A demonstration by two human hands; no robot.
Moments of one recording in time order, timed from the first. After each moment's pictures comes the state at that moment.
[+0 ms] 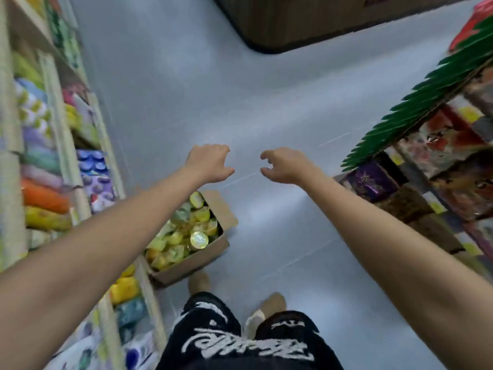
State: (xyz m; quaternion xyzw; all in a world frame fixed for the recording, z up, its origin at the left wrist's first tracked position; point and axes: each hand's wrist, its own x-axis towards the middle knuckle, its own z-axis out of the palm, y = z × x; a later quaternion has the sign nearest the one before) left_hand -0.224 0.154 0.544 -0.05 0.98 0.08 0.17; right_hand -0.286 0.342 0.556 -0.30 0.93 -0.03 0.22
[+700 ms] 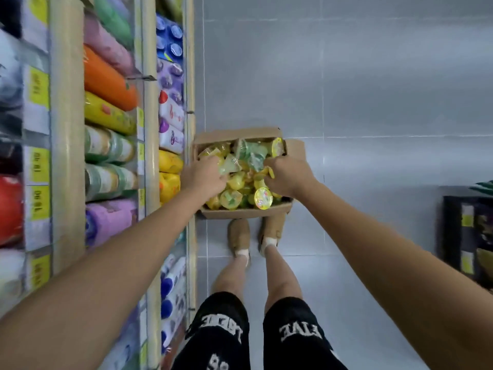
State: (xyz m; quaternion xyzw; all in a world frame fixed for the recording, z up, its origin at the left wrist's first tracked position) left_hand -0.068 -0.075 0.309 -0.38 0.86 0.20 0.27; right_hand -0.212 0.061 0.315 -0.47 0.81 0.04 0.35
